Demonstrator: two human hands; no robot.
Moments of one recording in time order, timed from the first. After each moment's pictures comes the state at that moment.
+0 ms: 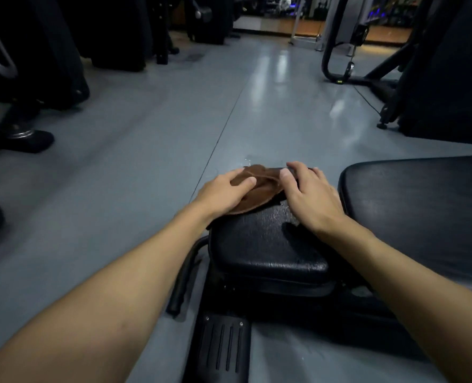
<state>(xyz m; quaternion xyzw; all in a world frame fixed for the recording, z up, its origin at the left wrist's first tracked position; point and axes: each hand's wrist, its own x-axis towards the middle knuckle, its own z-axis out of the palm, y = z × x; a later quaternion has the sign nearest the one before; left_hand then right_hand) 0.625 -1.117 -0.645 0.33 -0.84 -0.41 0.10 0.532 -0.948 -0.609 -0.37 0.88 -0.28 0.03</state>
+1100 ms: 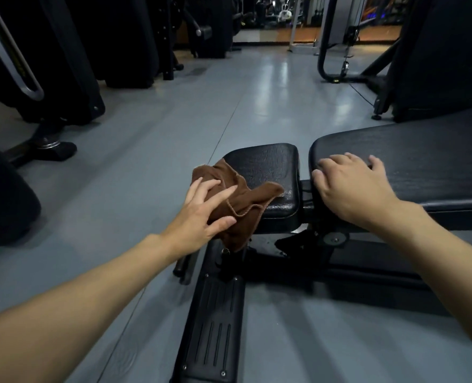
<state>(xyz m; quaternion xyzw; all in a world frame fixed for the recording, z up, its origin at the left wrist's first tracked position) 0.748 -1.038 -0.678 0.13 -0.95 -0.22 0.20 0.547 -0.817 -0.594 -0.40 0.91 -0.05 -0.12</state>
